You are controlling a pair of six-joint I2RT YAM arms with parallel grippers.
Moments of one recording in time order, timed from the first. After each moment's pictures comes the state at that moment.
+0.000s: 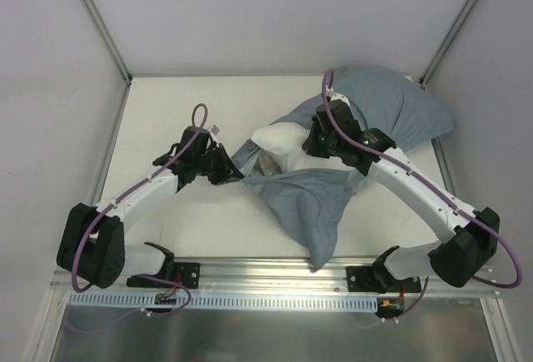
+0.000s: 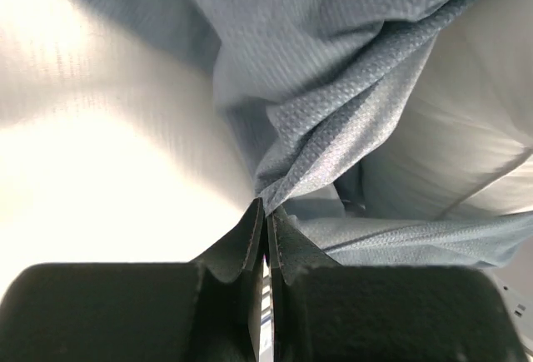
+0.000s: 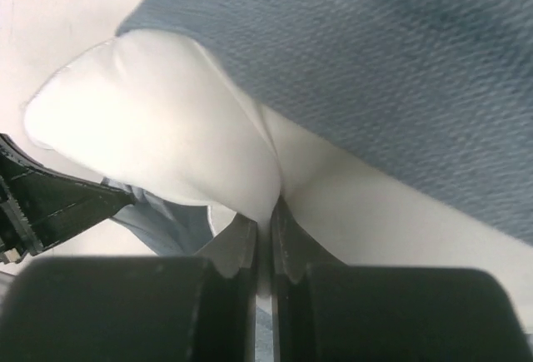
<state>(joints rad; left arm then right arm) -0.39 1.29 0.77 -0.30 0.38 -0.83 0.69 1.36 1.29 -0.68 0.20 0.64</state>
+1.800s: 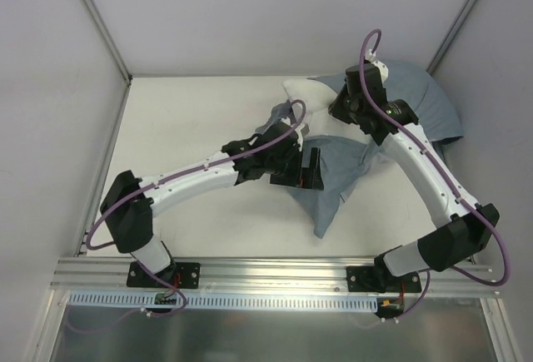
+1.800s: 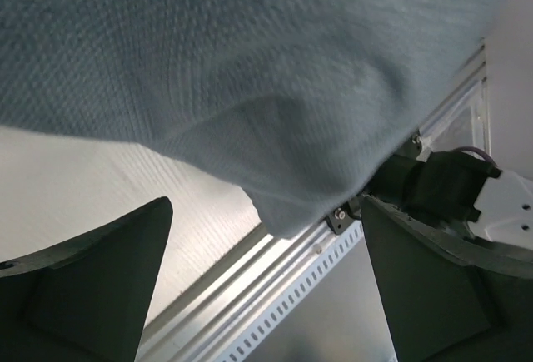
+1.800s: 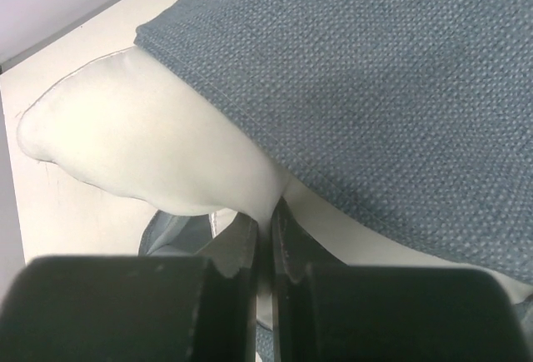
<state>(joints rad) -0.95 1.58 1.32 -0.48 0.18 -0.74 0.45 1.45 1.54 -0.72 0.28 0.72</state>
